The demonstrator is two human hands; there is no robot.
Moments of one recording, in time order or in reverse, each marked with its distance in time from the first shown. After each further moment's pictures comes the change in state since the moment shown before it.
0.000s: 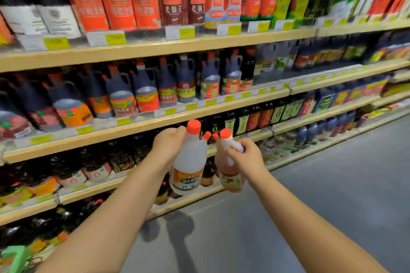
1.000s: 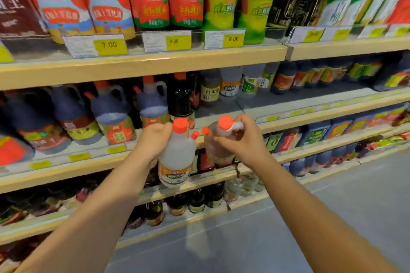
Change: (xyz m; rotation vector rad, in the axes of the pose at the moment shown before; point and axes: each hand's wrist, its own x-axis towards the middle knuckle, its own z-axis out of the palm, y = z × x) left_hand 0.243 0.176 0.297 0.079 0.101 -0.017; right_hand 0.380 0.058 -0.237 -0.033 -0.168 -0.357
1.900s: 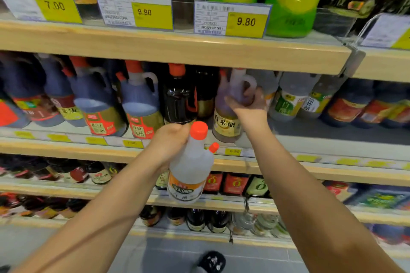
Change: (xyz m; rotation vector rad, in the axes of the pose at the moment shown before) left_hand 0.066 0.015 0.104 -0.244 0.116 -0.142; right_hand 0.216 0.107 0.020 0.229 0.060 0.026
